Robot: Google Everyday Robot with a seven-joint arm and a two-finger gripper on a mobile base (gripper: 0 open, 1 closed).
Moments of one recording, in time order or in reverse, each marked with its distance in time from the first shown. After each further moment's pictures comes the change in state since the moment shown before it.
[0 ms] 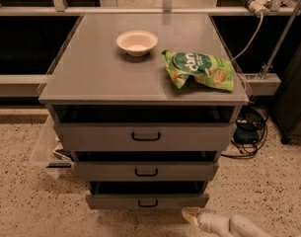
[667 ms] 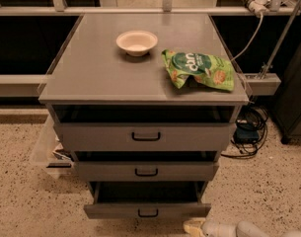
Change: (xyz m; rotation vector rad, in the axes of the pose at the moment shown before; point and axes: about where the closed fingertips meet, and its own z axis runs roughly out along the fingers) arm 0.039 0.036 -0.022 -0.200 0.030 0.147
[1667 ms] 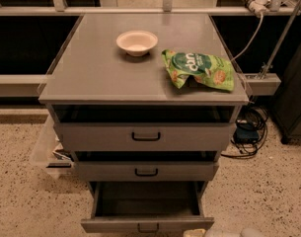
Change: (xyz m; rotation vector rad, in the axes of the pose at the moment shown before) arm 0.008 0.053 -0.023 -0.091 0.011 0.077
